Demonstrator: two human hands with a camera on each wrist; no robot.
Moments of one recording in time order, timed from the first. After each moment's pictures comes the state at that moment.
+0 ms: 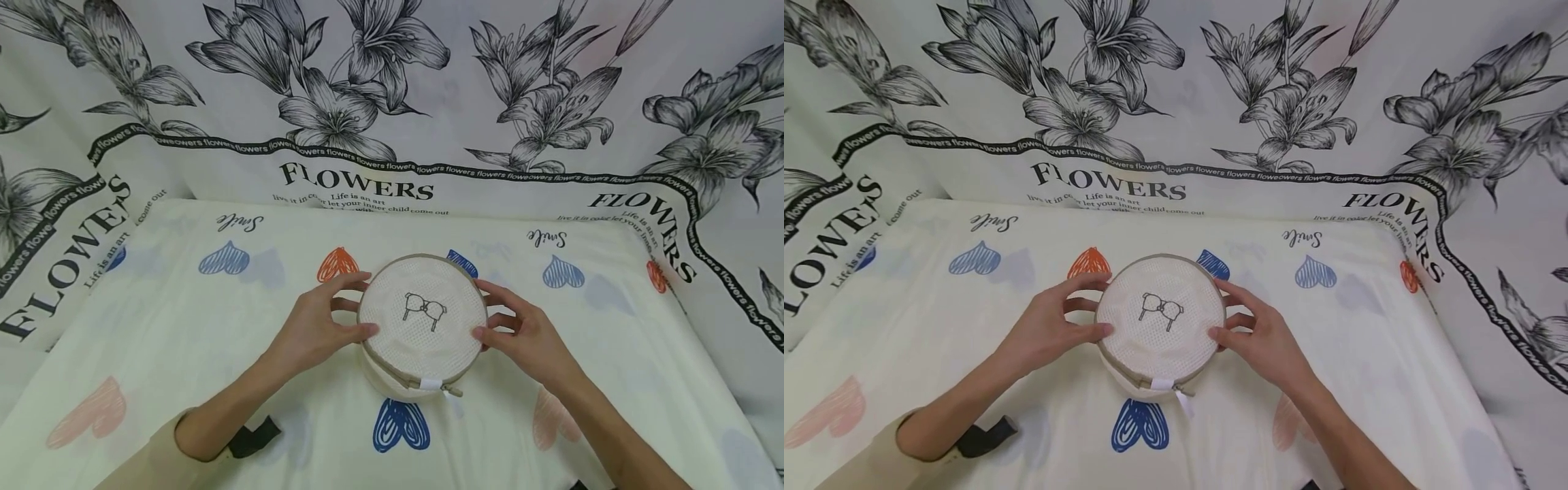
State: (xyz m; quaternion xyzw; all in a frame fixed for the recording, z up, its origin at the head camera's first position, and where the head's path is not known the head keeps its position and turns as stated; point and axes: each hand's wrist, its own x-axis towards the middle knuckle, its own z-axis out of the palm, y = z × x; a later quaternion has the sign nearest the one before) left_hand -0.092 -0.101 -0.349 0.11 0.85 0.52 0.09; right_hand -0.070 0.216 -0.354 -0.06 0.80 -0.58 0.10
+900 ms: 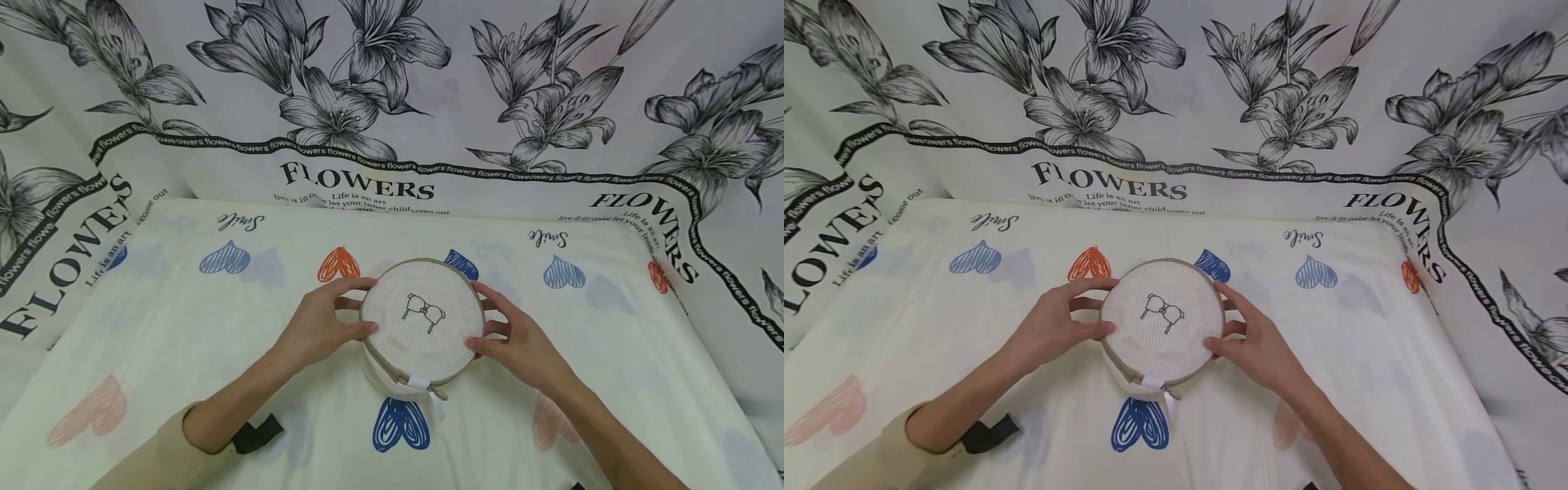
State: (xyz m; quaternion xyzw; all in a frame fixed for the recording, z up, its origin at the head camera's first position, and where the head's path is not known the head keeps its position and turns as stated) left_hand -0.099 -0.098 -0.357 0.08 0.85 0.52 0.11; right_hand -0.070 0.213 -0.367 -0.07 0.81 -0.57 0.14
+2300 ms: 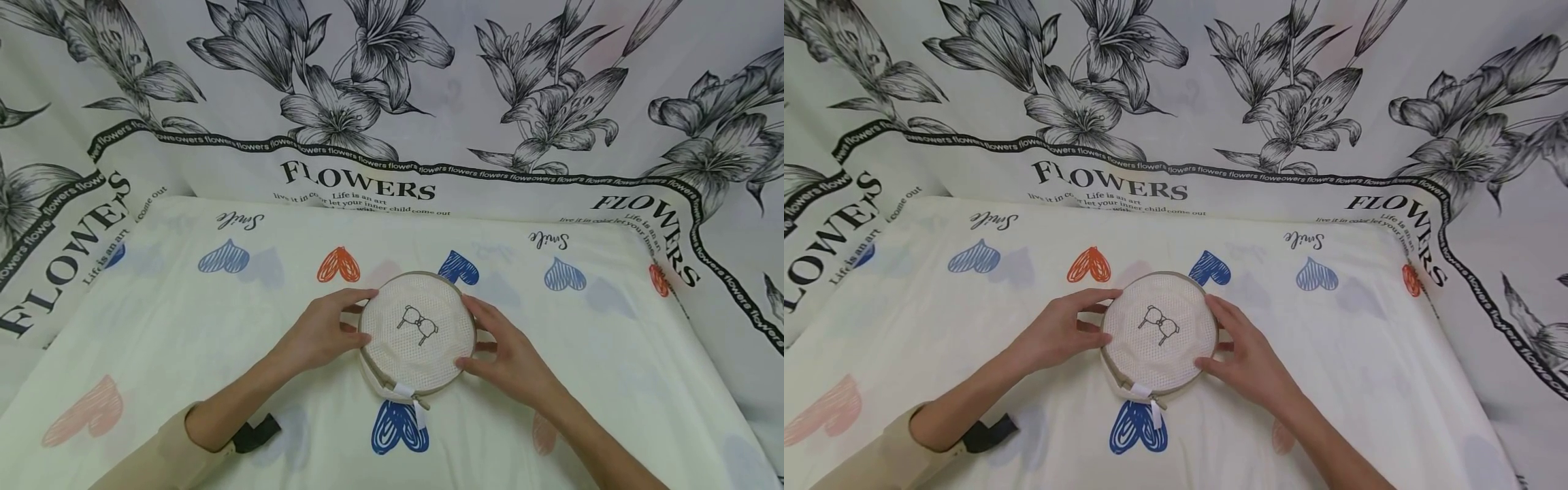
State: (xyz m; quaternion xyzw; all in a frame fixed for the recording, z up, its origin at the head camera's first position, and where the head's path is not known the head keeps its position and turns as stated) left_hand -0.101 -0.101 -0.377 0.14 0.88 0.44 0.12; right_hand -0.064 0.205 -0.391 -0.15 0.87 -0.46 0.06
